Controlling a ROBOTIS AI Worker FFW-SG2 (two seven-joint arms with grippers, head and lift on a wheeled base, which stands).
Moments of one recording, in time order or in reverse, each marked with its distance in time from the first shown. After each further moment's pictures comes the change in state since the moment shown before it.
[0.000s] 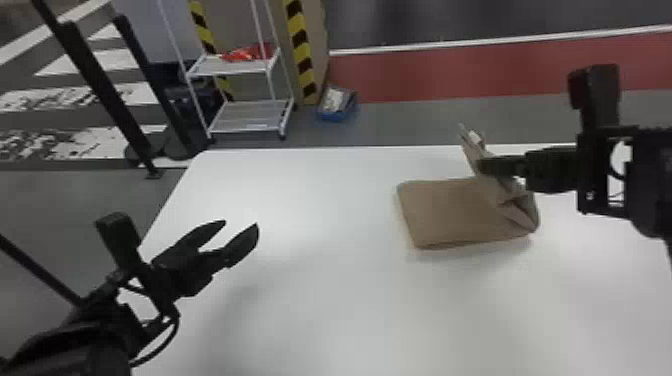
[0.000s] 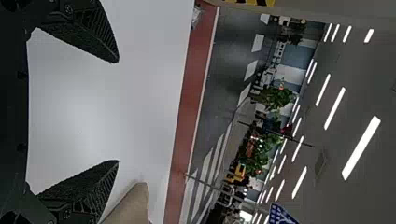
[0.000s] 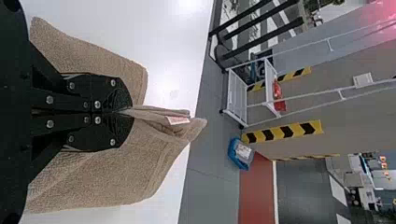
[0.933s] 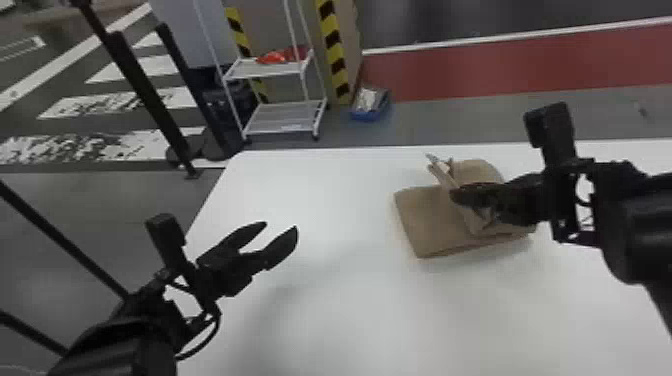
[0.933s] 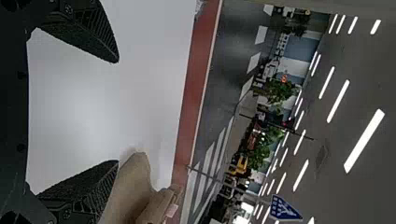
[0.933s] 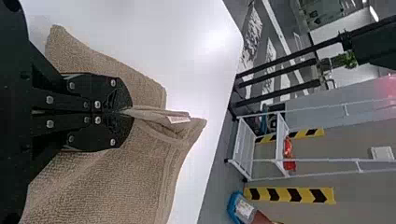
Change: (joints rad) left arm 0.008 -0.001 -0.003 -0.003 -0.001 0.004 -0.033; right arm 0.021 0.000 0.183 0.190 -0.063 -0.266 0.019
